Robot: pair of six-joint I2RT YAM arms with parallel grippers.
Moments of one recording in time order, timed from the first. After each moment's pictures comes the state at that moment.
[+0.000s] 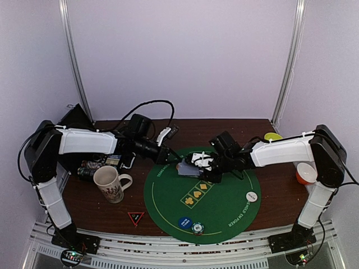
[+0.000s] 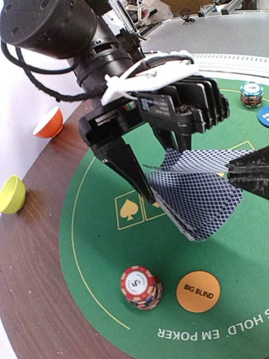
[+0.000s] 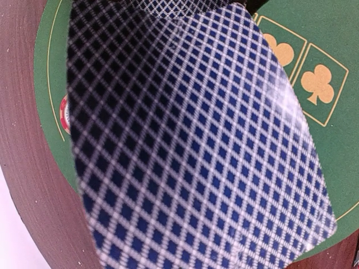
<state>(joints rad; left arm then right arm) -0.69 1.82 1.20 -0.05 0.72 -0.11 0.79 1.74 1.05 -0.19 -0.08 -0.57</state>
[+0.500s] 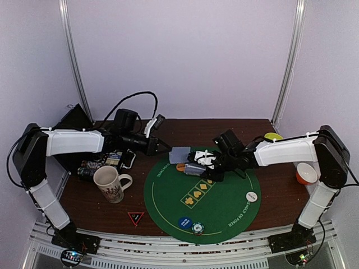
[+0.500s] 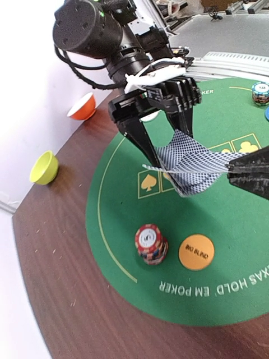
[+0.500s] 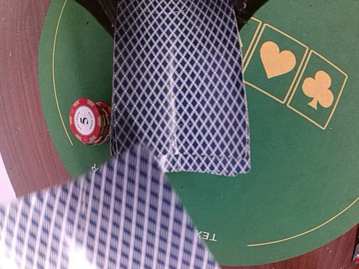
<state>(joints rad) -0.61 1.71 1.12 0.03 0.68 -0.19 0.76 1.71 1.03 -0.18 -0.10 -0.57</state>
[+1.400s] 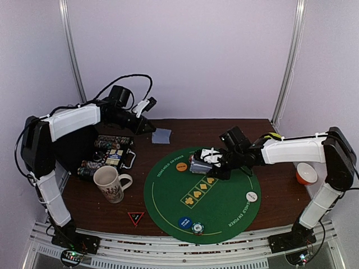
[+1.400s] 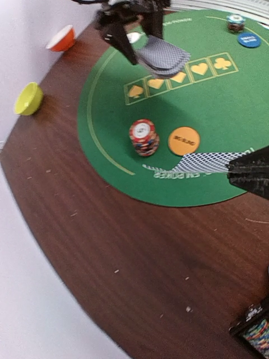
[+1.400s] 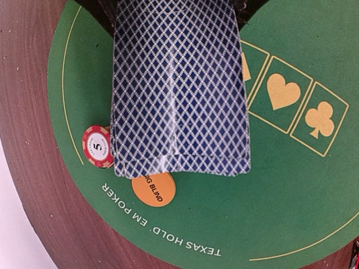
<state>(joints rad) -0.44 1.83 1.55 -0.49 0.53 0.21 0.72 1.64 1.01 -0.25 -0.10 -0.61</state>
